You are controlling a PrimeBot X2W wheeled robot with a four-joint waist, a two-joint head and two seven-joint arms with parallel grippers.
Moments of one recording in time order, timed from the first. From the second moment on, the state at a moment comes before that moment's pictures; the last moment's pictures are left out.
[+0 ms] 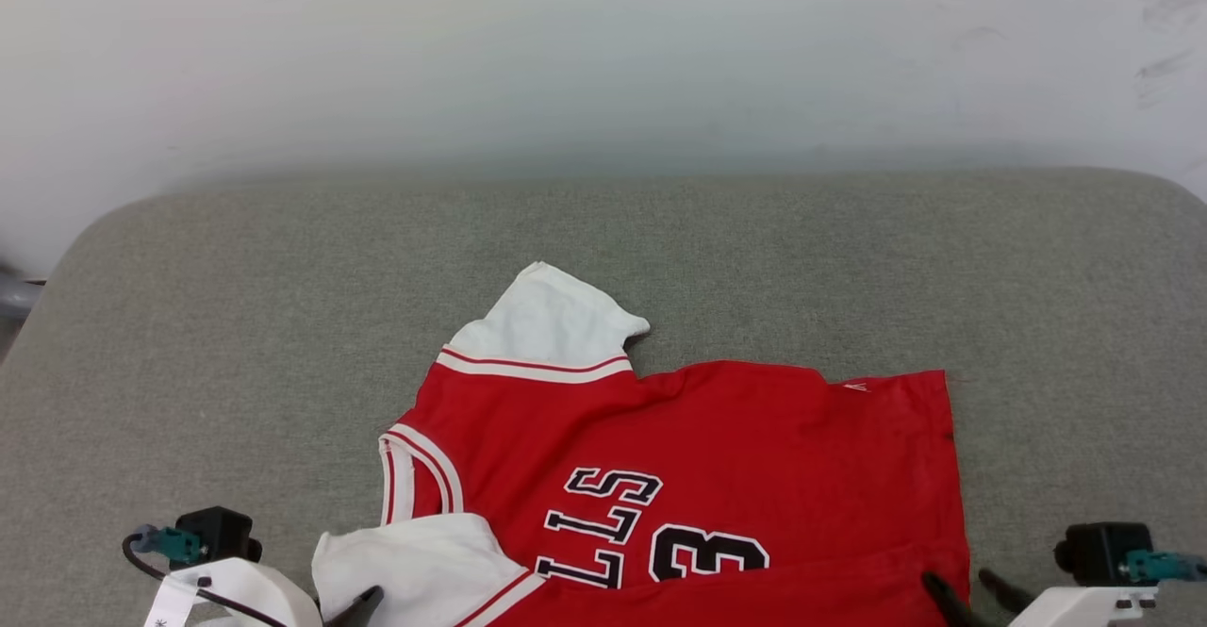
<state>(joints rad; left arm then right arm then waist) 0.00 0.59 -0.42 0.14 -1.06 0.15 0.39 0.12 -0.23 0.03 0.14 0.52 0.13 0.44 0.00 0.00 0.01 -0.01</state>
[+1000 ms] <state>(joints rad) -0.43 0.57 -0.39 0.18 -0.76 0.12 0.02 -0.05 -0.07 -0.08 -0.26 0.21 0.13 0.11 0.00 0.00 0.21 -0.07</state>
